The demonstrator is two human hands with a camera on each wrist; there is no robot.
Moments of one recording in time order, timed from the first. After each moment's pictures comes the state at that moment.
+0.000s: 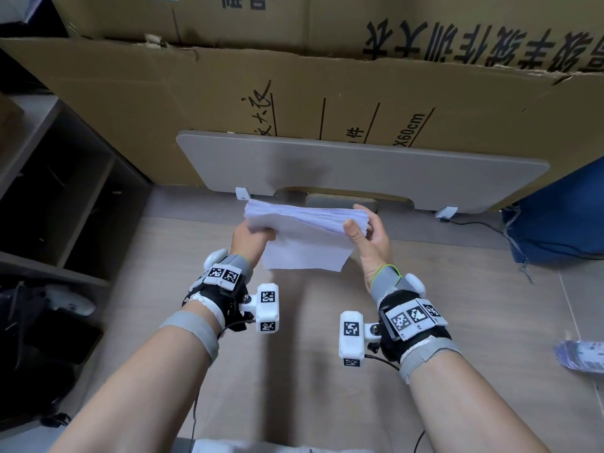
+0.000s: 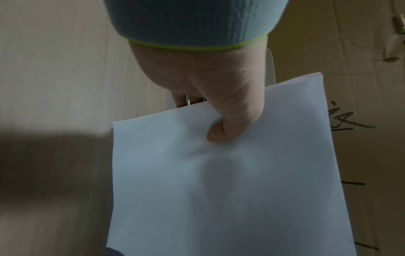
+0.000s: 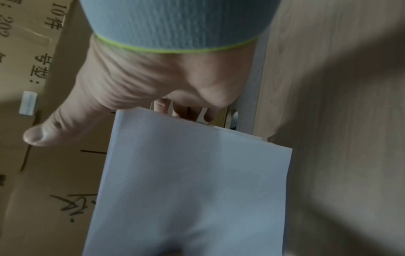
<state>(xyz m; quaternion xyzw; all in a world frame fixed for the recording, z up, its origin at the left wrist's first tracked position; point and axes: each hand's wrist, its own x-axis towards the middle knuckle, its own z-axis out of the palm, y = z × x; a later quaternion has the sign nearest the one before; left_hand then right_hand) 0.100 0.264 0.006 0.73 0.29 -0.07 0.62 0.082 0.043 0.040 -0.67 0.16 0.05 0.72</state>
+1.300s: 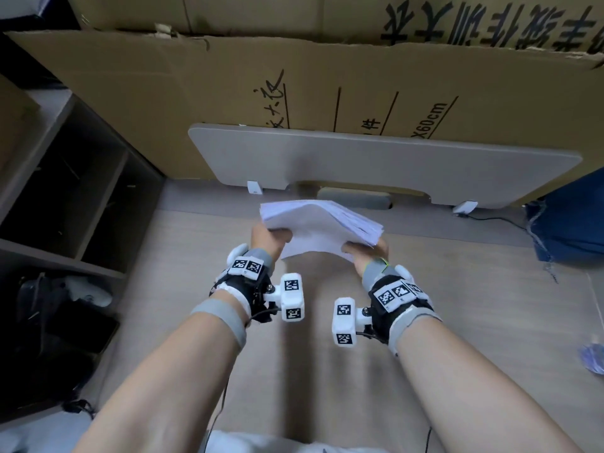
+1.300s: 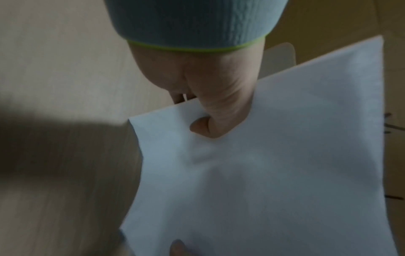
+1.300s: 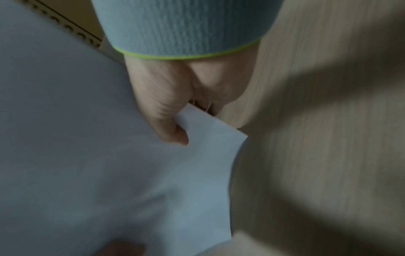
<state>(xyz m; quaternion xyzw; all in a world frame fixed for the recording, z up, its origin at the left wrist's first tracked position) 0.103 0.246 0.012 0.73 0.35 -0.12 0.57 0.093 0.067 0.007 -0.74 0.32 0.17 0.57</state>
